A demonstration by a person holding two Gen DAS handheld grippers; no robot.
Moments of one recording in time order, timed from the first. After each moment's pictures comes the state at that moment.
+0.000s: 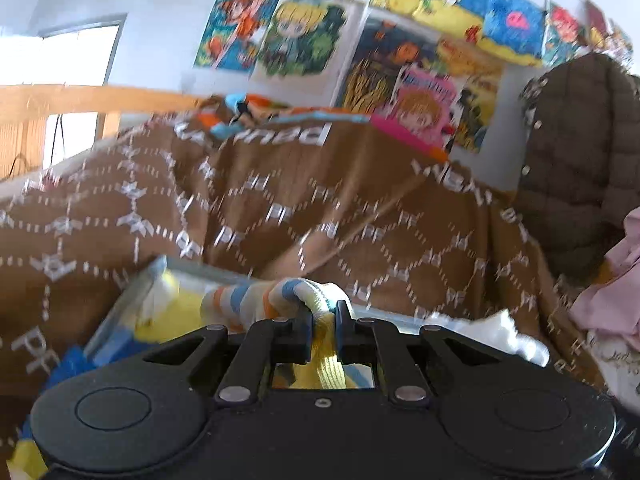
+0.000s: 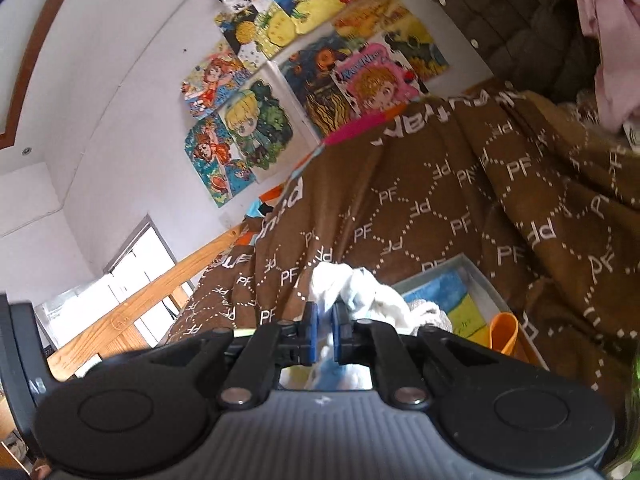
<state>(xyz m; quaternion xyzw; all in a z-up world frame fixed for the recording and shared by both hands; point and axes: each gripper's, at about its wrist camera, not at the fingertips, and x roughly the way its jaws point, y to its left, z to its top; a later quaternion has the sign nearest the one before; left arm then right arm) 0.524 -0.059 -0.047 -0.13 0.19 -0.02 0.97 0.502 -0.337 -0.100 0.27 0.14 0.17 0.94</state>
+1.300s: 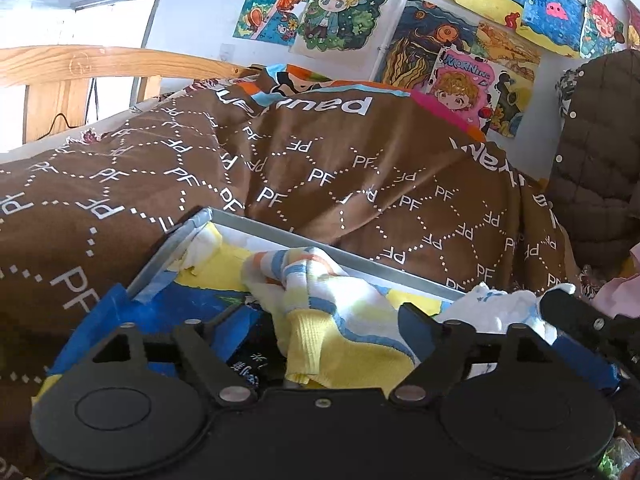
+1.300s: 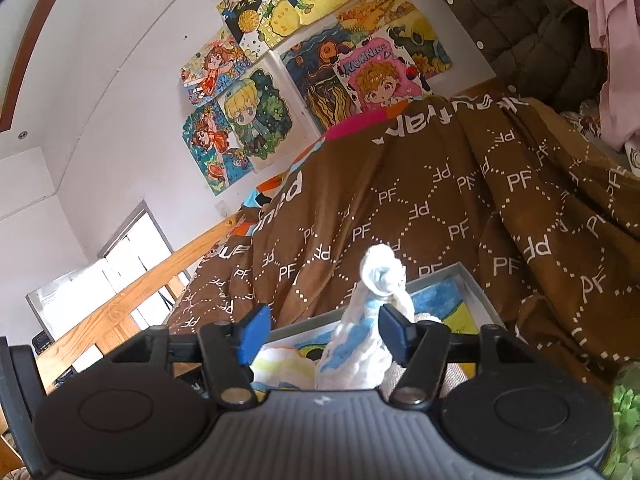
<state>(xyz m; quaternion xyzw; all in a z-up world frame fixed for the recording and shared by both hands) 0.499 -0.049 -0.056 -0.15 0.23 0.03 0.96 0.493 -0.337 -0.076 0.24 0.15 0.17 0.94</state>
